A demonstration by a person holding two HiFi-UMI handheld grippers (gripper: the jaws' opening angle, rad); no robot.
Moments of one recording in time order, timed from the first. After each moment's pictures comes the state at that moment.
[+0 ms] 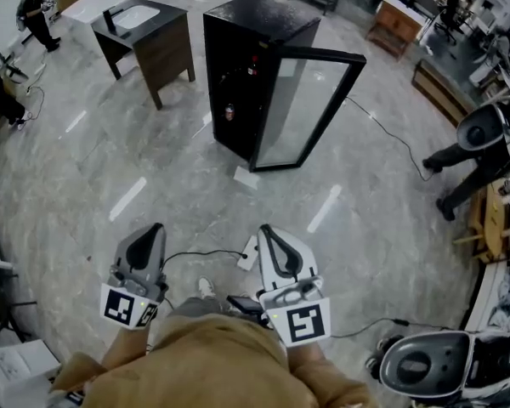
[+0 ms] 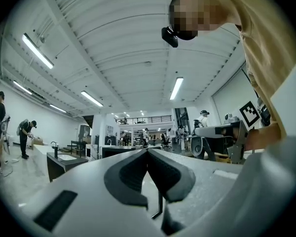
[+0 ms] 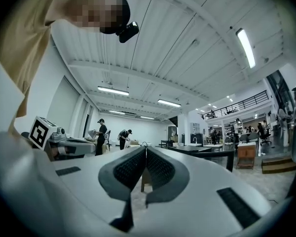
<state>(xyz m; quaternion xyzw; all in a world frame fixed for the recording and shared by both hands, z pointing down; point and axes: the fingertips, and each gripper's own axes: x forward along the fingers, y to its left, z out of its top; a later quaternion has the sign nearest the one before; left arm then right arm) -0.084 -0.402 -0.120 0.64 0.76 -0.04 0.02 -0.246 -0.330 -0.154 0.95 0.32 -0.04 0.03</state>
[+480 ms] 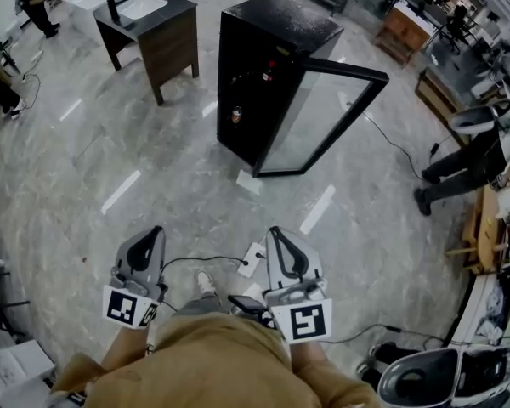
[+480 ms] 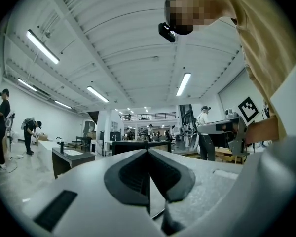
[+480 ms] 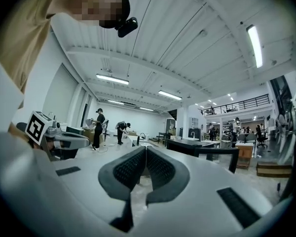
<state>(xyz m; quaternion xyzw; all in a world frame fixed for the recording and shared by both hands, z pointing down) 0.001 -0.371 -0.081 0.66 0.75 -0.01 0.01 -0.175 -0.283 -0.122 0.94 0.33 0.02 0.04</state>
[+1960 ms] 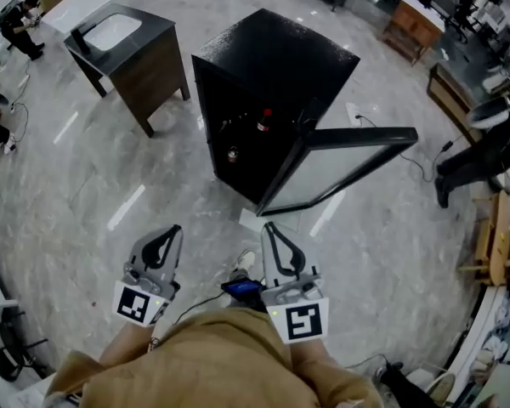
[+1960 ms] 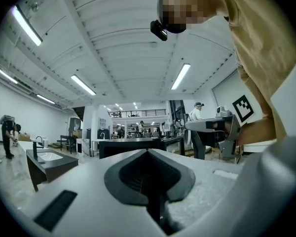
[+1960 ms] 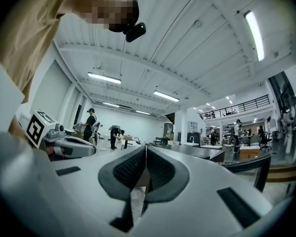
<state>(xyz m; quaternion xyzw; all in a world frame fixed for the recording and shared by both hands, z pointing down) 0.074 -0.061 -0.057 0.60 0.80 -0.02 -0.01 -0.064 0.005 -0.105 0.94 0.34 -0.01 0.04</state>
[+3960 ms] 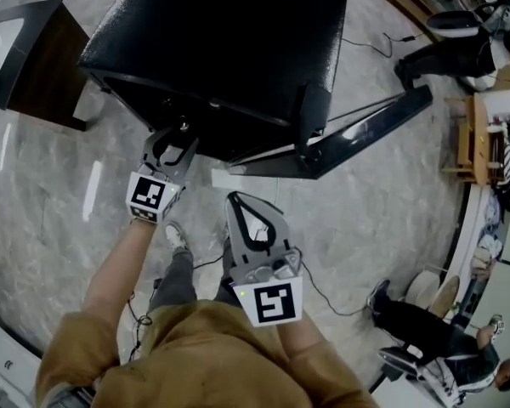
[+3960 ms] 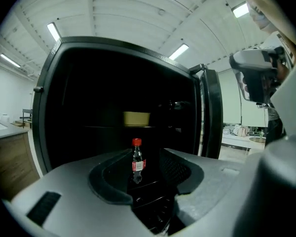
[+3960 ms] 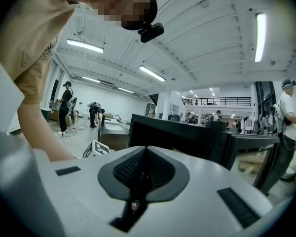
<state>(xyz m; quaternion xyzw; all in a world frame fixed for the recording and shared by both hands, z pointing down) 0.084 0.257 0.155 0.45 0.89 0.07 -0.08 0.010 0.139 0.010 0.88 0.46 0.12 0.00</state>
